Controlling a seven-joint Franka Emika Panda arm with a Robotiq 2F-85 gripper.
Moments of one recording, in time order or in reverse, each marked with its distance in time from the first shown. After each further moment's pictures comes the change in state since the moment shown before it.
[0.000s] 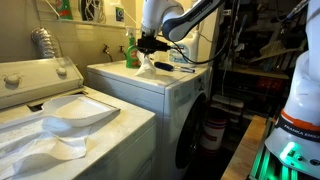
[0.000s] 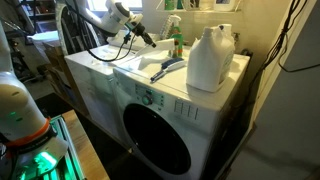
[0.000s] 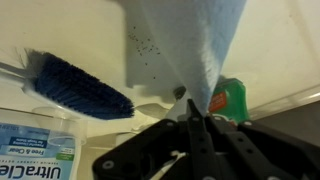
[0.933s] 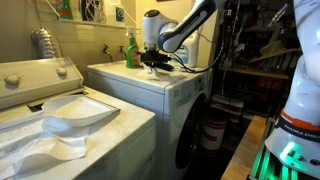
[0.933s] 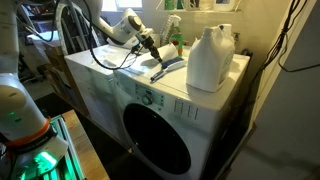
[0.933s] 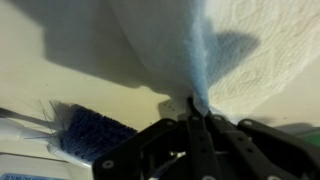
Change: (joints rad) arm -0.042 0.152 -0.022 0.067 0.136 -0.081 -0.039
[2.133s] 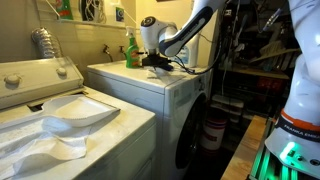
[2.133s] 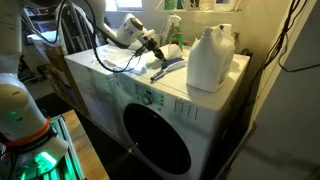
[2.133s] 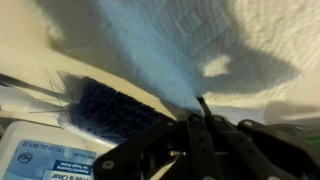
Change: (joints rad) arm 0.055 0.052 -0.070 0.048 -0.194 -0.080 0.125
